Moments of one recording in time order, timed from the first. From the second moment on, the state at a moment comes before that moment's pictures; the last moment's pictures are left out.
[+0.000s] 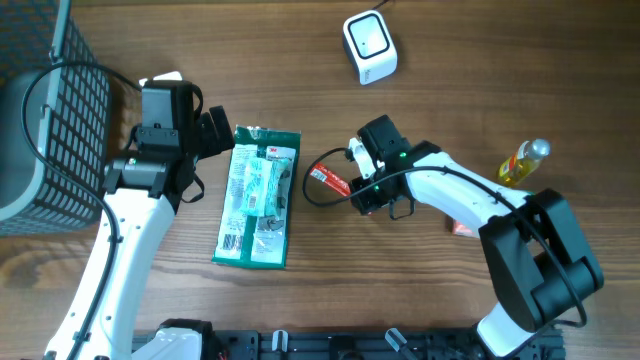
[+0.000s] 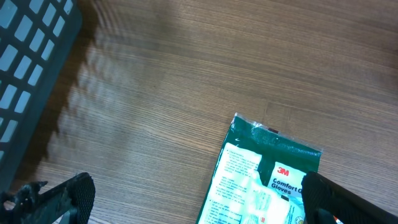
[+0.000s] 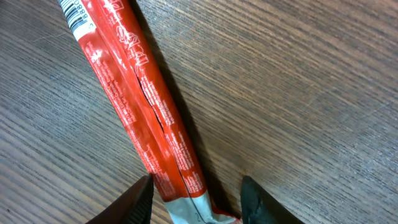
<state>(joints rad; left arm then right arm) -0.10 1.31 1.09 -0.67 -0.21 -0.32 0.52 1.81 1.01 -0.55 -0.20 0.08</state>
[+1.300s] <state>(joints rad) -0.10 1.31 1.09 -0.67 -0.21 -0.32 0.52 1.33 1.09 -0.69 -0.18 -0.67</state>
